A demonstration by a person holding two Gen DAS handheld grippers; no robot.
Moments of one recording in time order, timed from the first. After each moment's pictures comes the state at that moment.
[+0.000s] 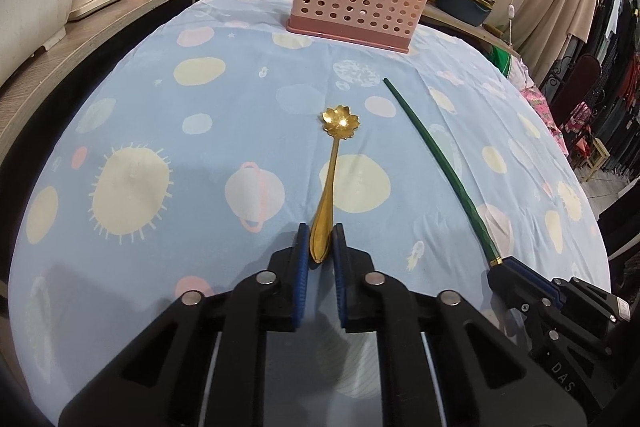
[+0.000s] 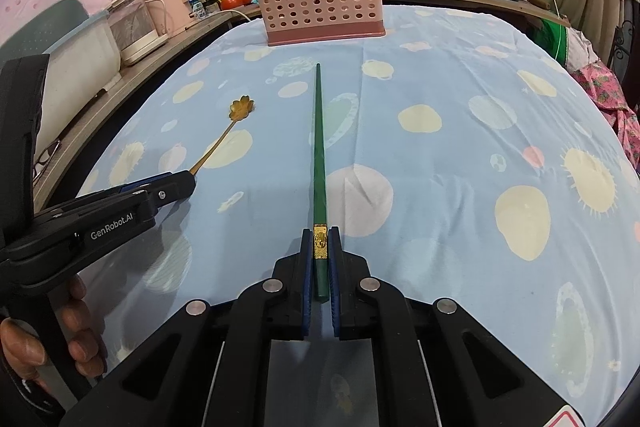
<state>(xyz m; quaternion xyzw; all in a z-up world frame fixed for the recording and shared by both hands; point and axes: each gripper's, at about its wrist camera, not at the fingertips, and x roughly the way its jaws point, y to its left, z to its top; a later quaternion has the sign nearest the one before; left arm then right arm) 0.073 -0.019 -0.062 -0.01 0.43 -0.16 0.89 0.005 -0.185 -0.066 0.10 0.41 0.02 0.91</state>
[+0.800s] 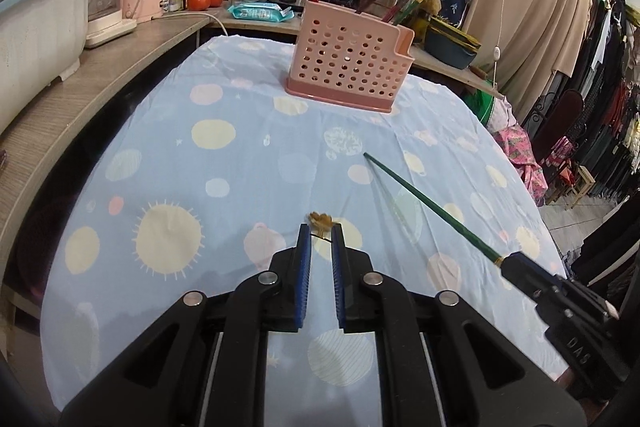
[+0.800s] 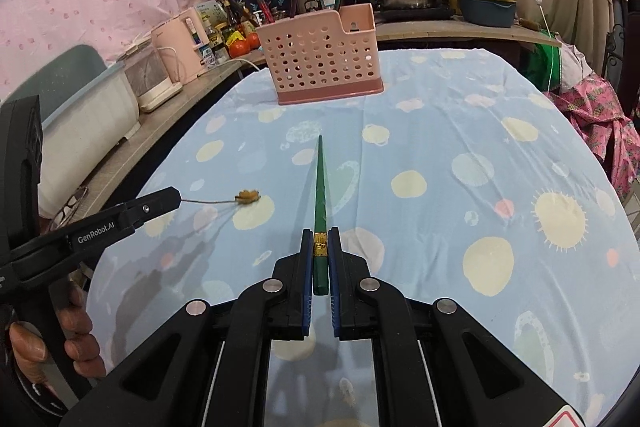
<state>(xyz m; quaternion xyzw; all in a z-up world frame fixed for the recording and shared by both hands) 0.063 -0.001 0.006 -0.05 0.38 -0.17 0.91 -0.012 -0.202 -0.005 0.13 0.34 0.03 0.93</state>
